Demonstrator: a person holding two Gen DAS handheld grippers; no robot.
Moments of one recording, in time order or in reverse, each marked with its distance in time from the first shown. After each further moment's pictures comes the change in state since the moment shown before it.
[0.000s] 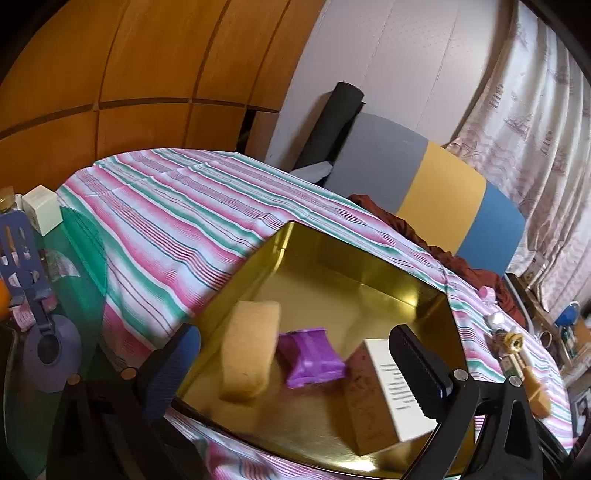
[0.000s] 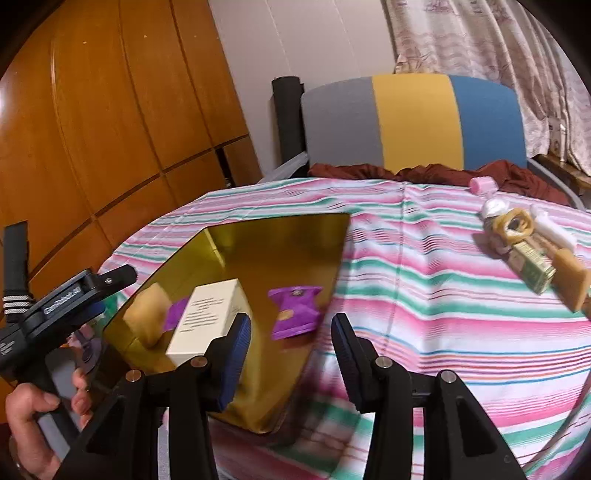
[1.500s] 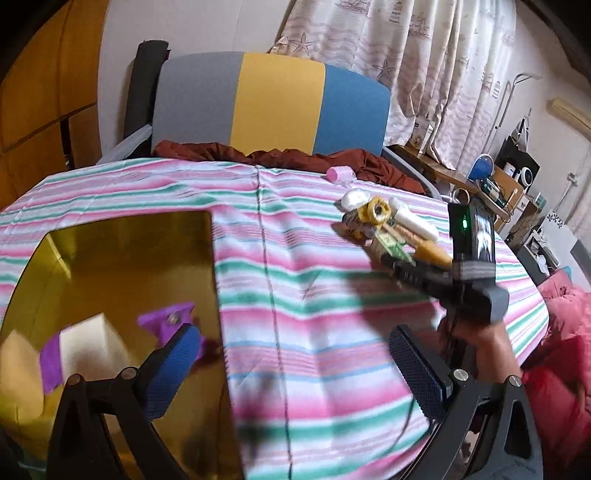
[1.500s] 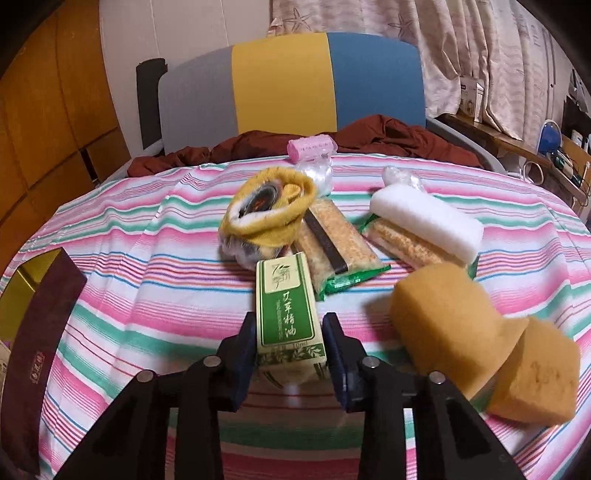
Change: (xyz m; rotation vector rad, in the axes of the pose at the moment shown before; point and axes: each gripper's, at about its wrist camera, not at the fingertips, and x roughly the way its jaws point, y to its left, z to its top) left arm 0.023 -0.225 -0.051 0.474 0.272 -0.358; right arm 0.054 -0.244 0.034 0.130 0.102 -0.355
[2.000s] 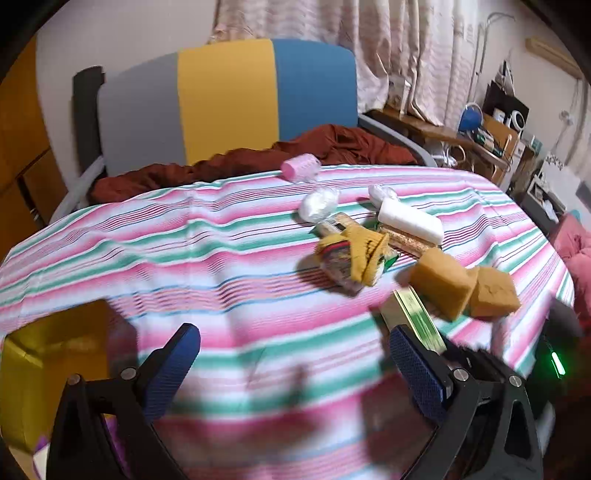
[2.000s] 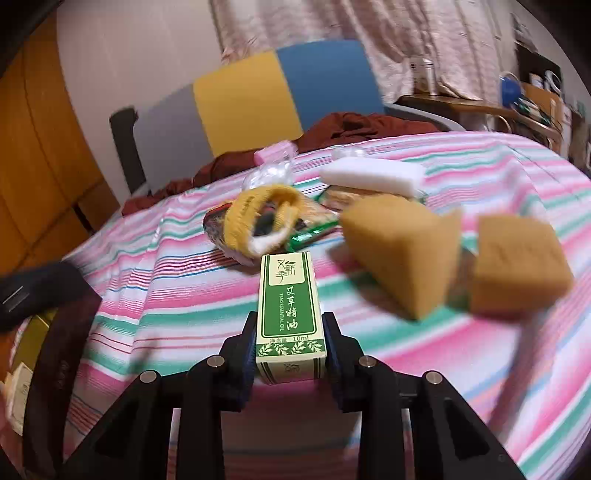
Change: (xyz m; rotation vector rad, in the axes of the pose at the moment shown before) left arm 0.112 -0.083 0.071 0.211 0.089 0.026; right arm -0.037 -0.027 -0.049 0.239 -0.100 0.030
